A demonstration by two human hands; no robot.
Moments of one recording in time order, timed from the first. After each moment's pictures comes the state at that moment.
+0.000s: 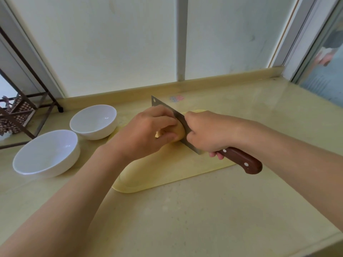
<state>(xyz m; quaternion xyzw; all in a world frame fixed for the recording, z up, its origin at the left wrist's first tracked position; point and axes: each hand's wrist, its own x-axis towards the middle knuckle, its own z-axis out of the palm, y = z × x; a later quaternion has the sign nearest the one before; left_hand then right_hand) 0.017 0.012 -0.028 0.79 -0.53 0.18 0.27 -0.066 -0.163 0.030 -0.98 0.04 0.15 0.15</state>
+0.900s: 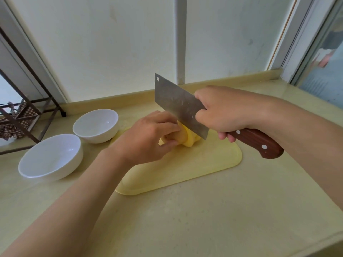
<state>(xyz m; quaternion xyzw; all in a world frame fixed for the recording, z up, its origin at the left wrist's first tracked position) 0.014 0.013 -0.023 0.78 -0.56 0.18 0.21 -0.074 -0.178 0.075 -0.98 0.04 0.07 0.17</state>
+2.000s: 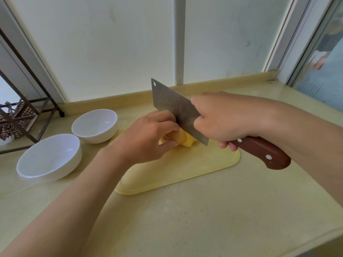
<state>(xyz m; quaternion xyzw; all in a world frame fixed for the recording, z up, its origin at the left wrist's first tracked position) 0.011 0.012 -0.018 0.79 -0.56 0.18 0.17 -0.092 -0.162 0.084 -0.99 0.03 0.10 0.13</state>
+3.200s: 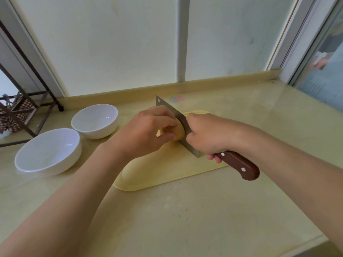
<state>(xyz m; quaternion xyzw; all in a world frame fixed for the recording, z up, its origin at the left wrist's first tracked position) 0.019 0.016 -0.024 0.78 -0.54 0.16 0.28 -0.073 -0.153 0.032 -0.97 0.07 0.15 0.17</state>
